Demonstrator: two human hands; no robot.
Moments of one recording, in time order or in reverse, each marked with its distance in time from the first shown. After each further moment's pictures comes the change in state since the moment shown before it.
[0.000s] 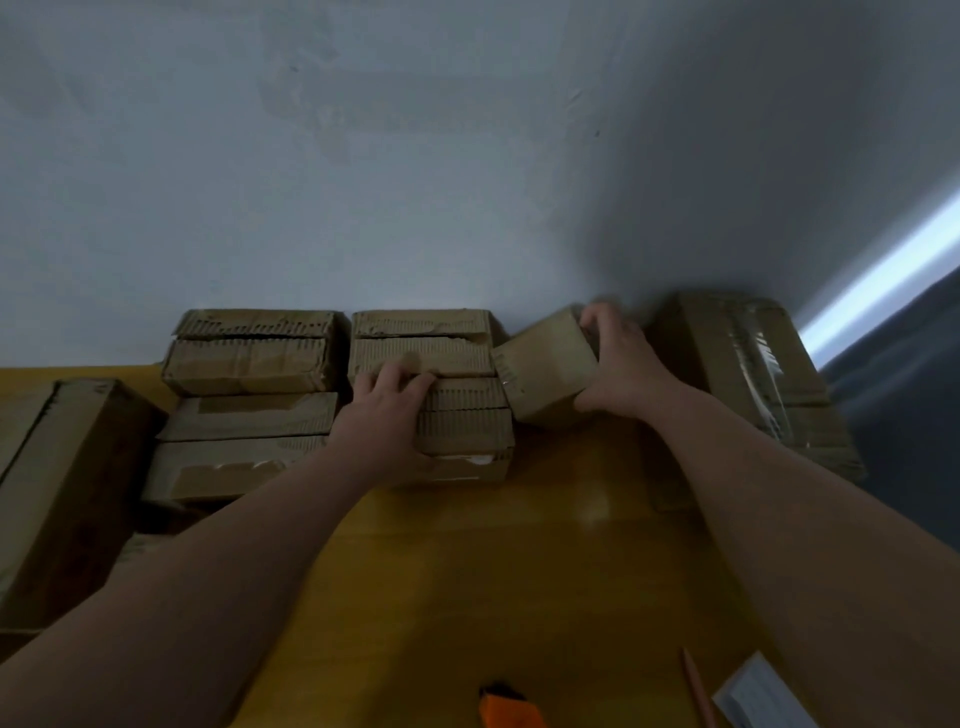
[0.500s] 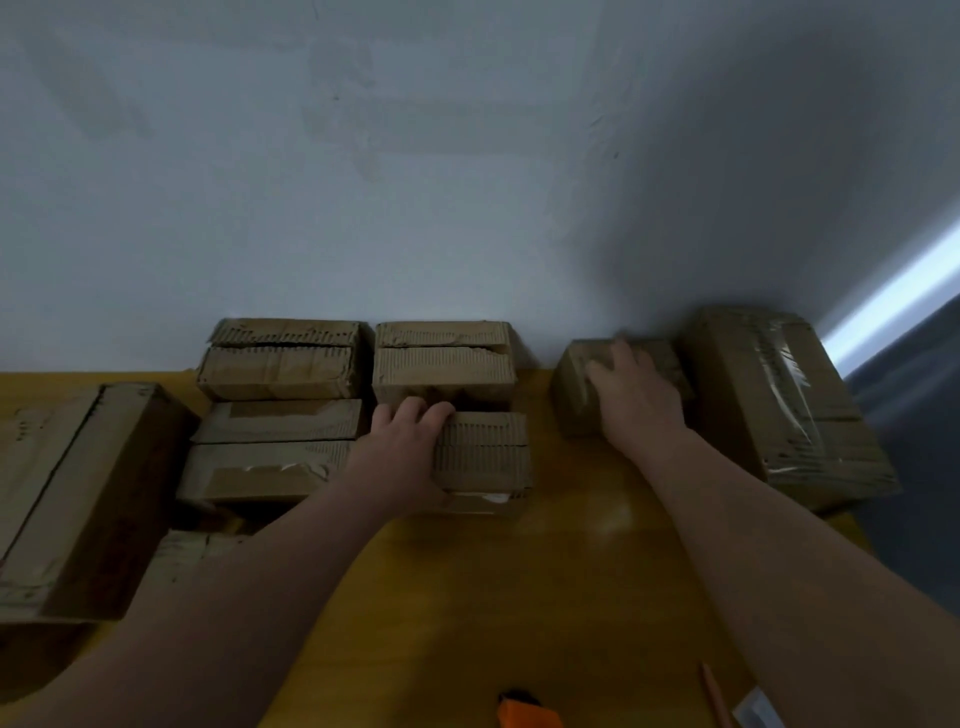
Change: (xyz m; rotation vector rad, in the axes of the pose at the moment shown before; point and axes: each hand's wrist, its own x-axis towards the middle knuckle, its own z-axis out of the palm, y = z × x) left_hand -0.026 0.001 0.004 -0.015 -0.015 0.027; right_hand -0.005 0.000 0.033 -0.584 0.103 0.016
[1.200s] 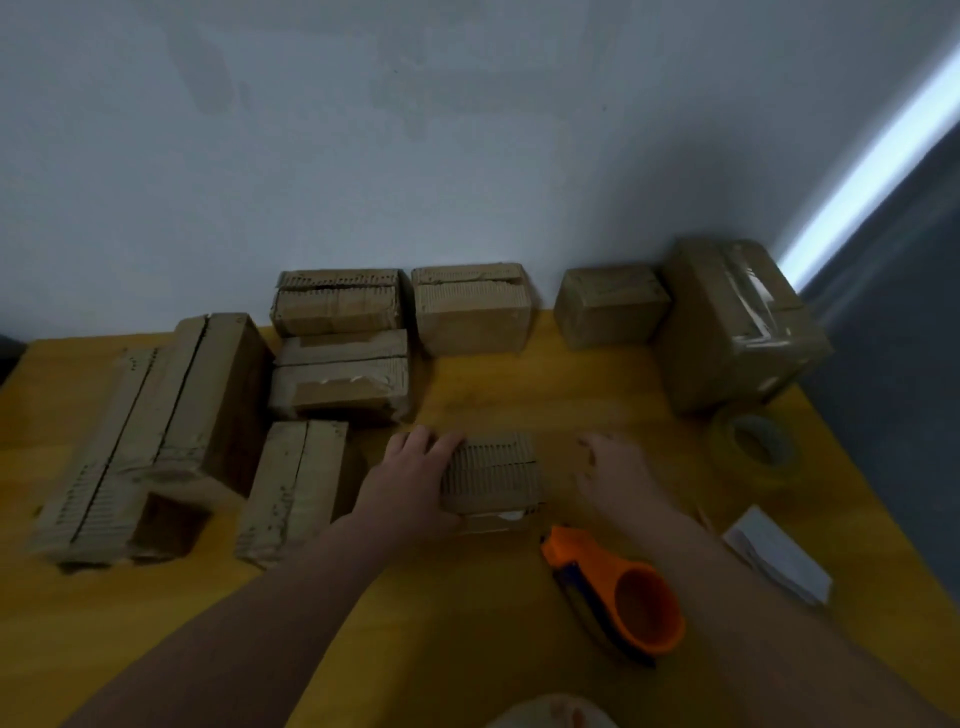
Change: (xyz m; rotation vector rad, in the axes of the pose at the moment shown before) left_hand -0.149 -0.023 0.047 -0.045 0.010 0.079; right_hand -0.192 -0.080 0.044 0.448 -0.193 0.220
